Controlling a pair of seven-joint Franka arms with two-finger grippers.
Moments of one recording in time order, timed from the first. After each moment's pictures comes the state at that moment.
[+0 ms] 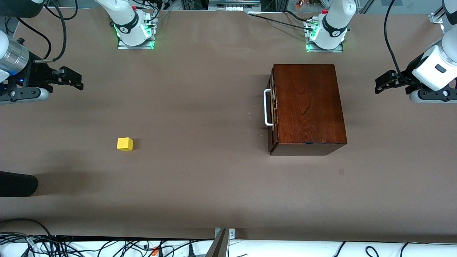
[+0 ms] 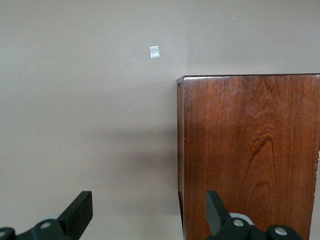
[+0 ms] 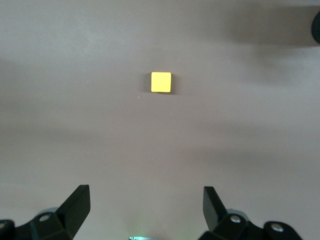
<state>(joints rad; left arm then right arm) -0.06 0.00 0.01 -1.65 0.00 1.58 -0.05 0.11 0.06 -0.05 -1.57 0.02 1.53 -0.03</state>
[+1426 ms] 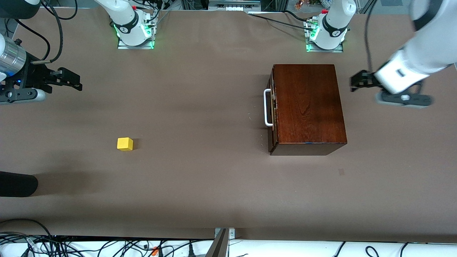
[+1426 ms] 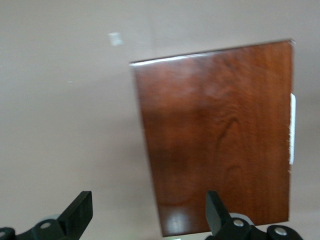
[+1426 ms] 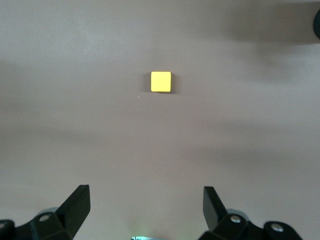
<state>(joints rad) -0.10 0.07 -0.11 -1.63 -0.01 1.54 -0.08 0.11 0.06 -0.05 -1.57 0.03 1.53 -0.03</state>
